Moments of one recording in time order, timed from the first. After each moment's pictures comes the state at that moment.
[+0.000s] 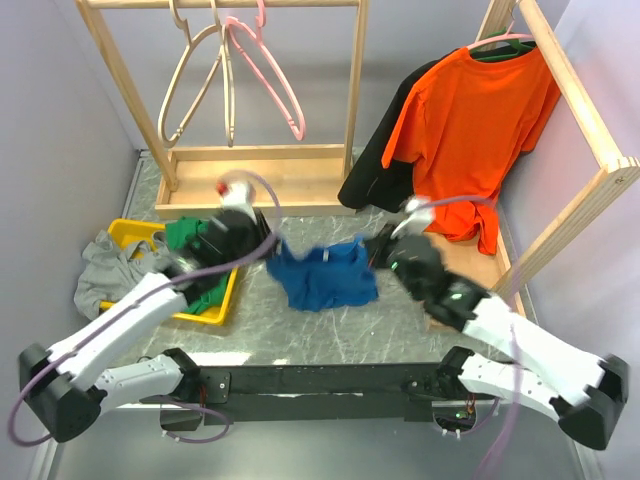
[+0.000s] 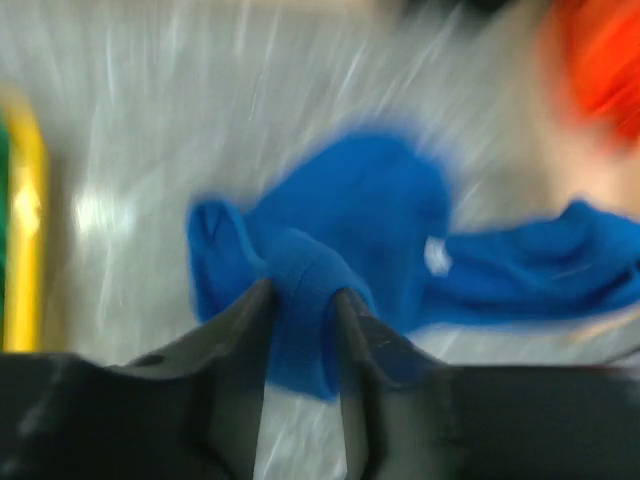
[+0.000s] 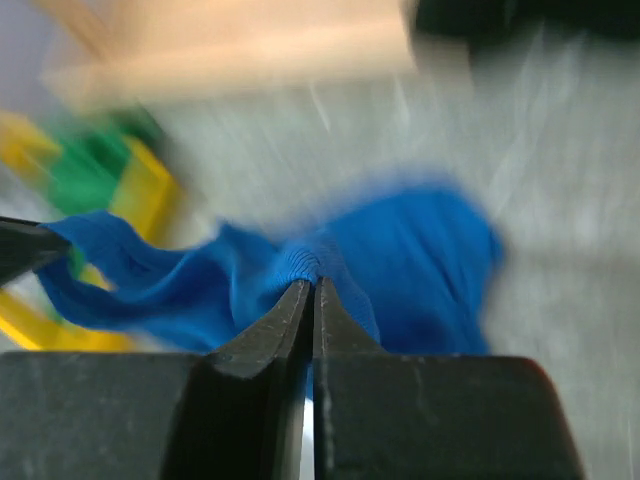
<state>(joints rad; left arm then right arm) -0.70 1.04 1.01 -0.45 -0.24 -0.66 0.82 0.86 0.82 -0.22 0.45 0.57</state>
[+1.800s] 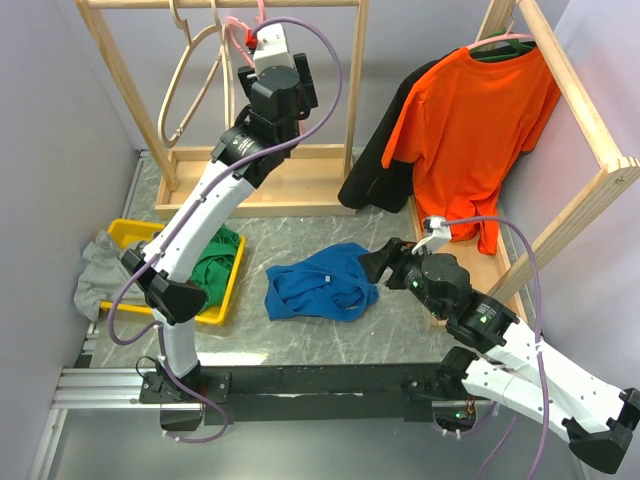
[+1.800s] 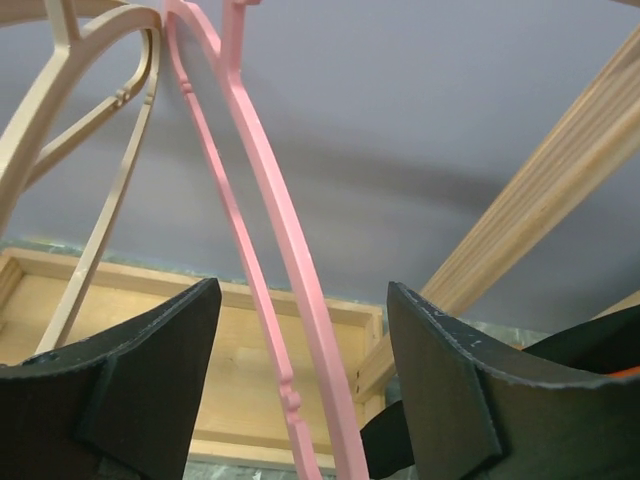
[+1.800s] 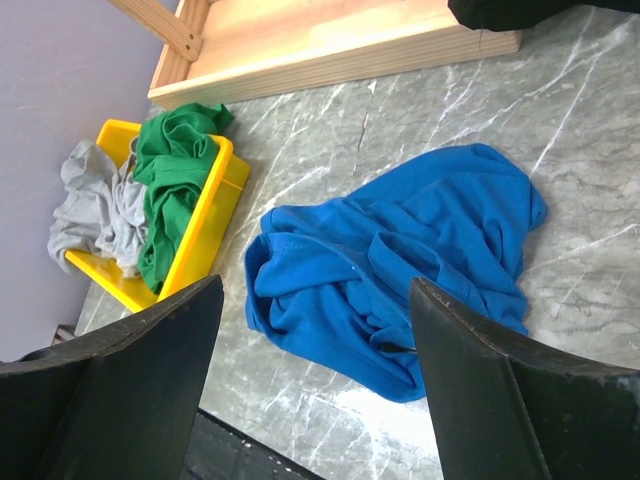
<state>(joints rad) -0.69 1.88 2.30 -0.43 -0.77 -0.27 0.82 0.65 0.68 -0.33 0.32 0.72</state>
